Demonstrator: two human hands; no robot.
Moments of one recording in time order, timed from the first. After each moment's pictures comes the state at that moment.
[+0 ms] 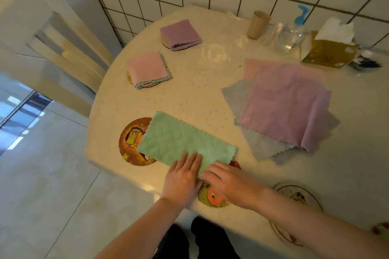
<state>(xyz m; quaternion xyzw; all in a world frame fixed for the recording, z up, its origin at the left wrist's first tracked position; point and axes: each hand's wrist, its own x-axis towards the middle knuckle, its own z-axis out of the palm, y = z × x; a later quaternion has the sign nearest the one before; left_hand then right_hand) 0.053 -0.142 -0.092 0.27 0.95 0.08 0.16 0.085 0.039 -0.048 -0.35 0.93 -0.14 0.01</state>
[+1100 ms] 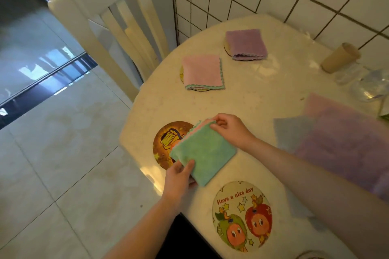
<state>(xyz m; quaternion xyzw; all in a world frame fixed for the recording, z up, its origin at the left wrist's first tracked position) 0.025 -0.154 -0.046 -0.37 0.52 0.75 0.18 -0.120 0.000 -0.067 -0.07 0.87 -0.46 0.18</state>
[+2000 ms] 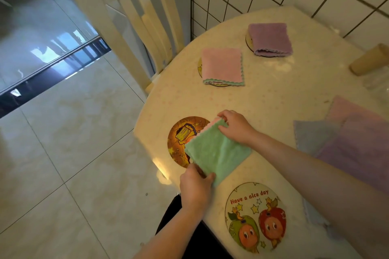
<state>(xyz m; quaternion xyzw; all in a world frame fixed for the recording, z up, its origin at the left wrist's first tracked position) 0.017 -0.177 -0.082 -0.39 0.76 0.49 0.16 -0.159 -0.069 -0.083 -0.13 0.93 -0.24 0.26</state>
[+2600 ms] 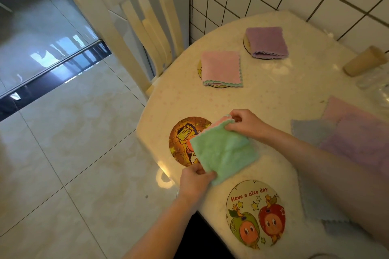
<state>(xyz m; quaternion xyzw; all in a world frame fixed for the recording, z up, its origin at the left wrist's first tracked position) 0.015 -0.194 -0.062 -0.40 0.64 0.62 0.22 -0.153 -0.048 -0.042 -0.04 0.86 -0.40 0.31</state>
